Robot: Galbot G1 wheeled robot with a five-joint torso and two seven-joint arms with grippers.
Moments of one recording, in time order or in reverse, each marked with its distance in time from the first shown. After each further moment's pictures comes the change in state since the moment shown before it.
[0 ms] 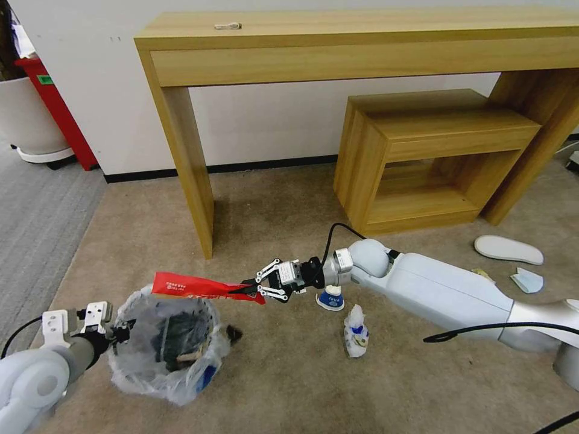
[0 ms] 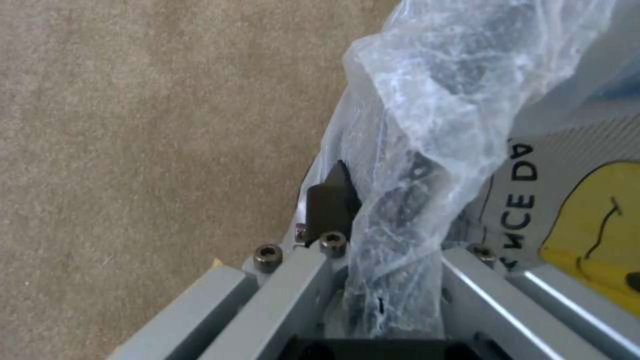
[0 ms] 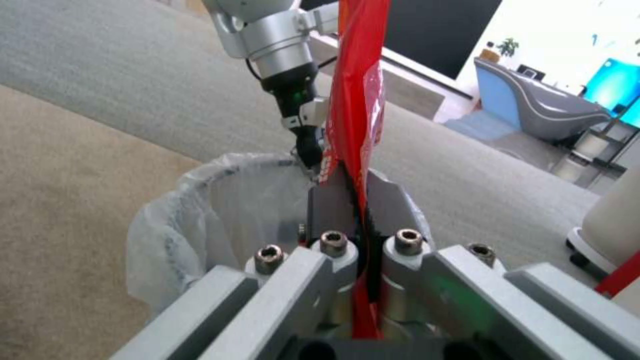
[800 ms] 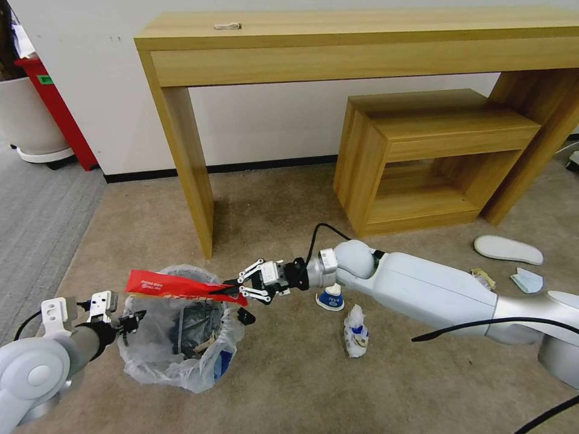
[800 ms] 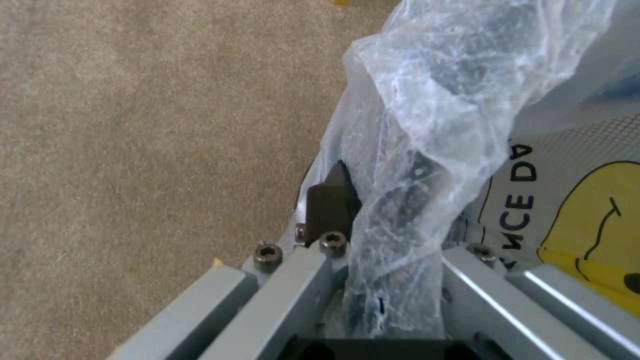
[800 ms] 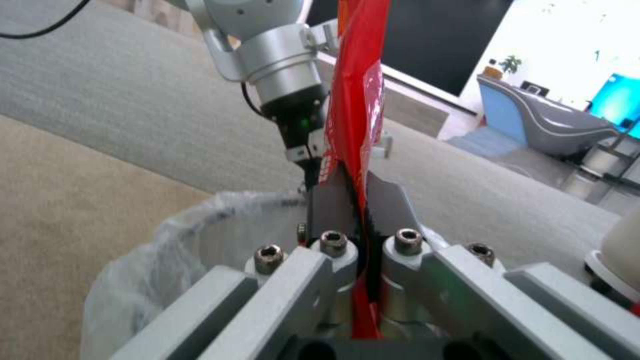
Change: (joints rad) left arm -0.026 -0.019 -0.001 -0.045 -0.099 0.012 -0.062; right arm 0.041 0.078 -0.079 0.011 0.025 -0.004 0.080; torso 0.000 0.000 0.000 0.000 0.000
